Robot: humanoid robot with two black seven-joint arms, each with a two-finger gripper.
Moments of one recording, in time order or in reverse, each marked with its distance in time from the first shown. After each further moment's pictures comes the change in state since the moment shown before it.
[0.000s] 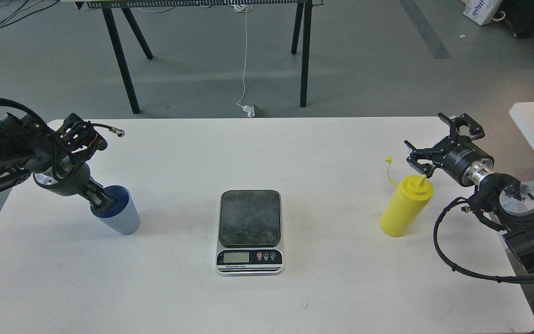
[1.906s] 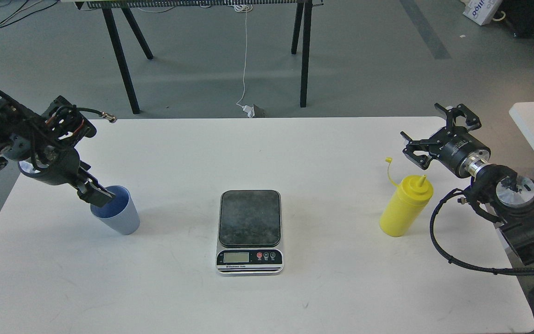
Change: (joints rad) left arm -0.107 0.105 0.007 -0.165 0.039 0.000 0.000; right arm 0.032 0.011 -0.003 -0.001 -0.001 0.000 0.000
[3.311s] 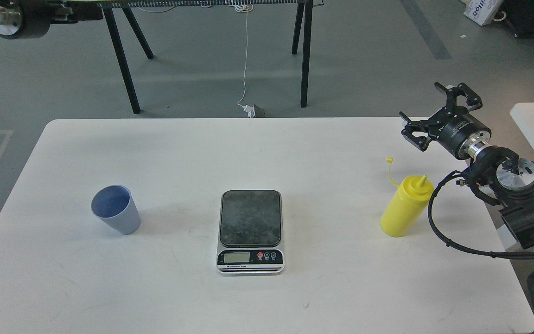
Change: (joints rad) left arm -0.102 -0.334 -0.060 0.824 -0.479 0.000 -0.001; right arm 0.067 -0.001 0.000 0.007 0.002 0.000 -0.001
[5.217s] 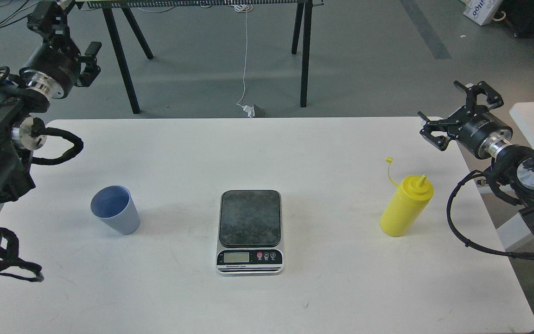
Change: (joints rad) left arm 0.419 -0.116 -0.877 0.140 -1.145 0.000 0.001; right arm 0.001 -0.067 -0.020 -0.002 -0.003 0.000 -0.002
